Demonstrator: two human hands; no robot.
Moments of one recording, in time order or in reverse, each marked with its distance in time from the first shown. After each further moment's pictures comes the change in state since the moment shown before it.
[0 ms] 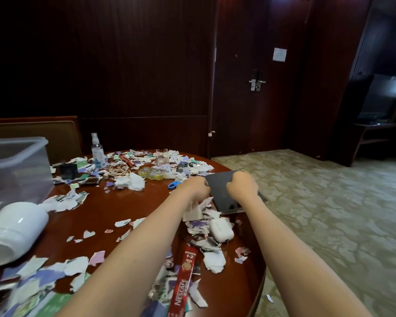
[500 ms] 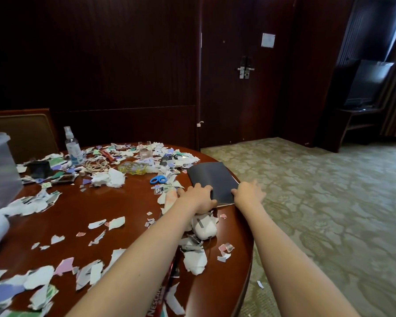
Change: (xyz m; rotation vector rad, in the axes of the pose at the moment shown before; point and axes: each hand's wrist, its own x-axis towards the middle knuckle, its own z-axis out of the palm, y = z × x) left_hand 0.014 0.032 0.052 0.259 -0.100 0.035; right_hand 0.011 0.061 0.034 -0.059 -0.080 0.287
